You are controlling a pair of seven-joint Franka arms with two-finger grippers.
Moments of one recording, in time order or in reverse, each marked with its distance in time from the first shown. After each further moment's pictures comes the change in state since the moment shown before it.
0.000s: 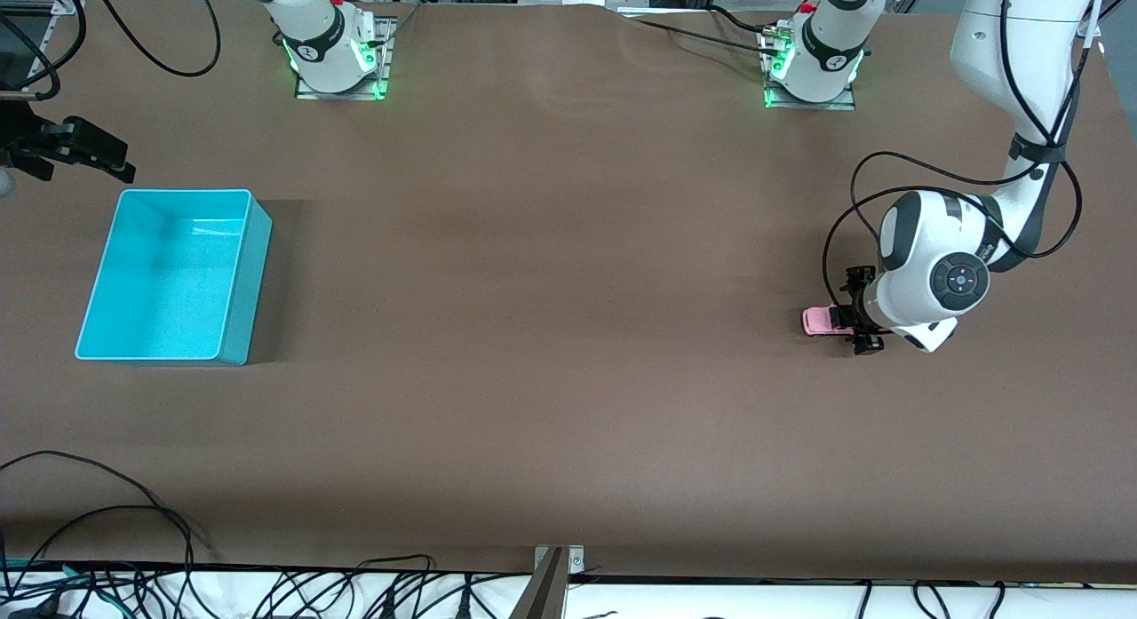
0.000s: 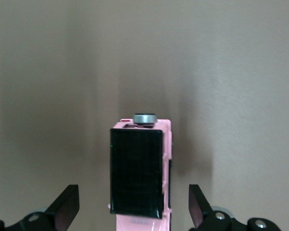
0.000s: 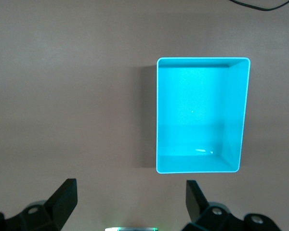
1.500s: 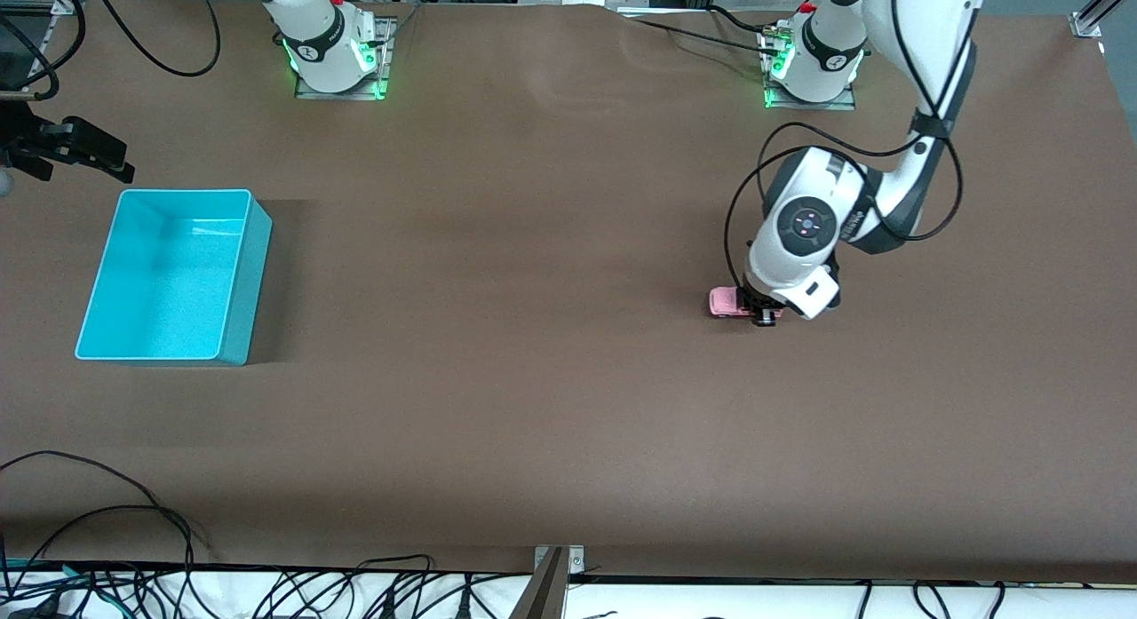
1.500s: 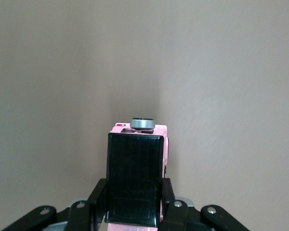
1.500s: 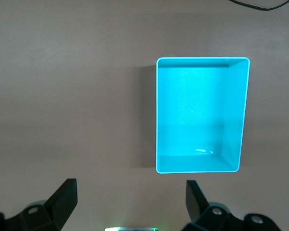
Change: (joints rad) left arm -0.301 -0.059 -0.040 0.003 0.035 -0.003 -0.329; right arm 0.000 0.000 -0.002 0.000 0.000 0.000 0.000
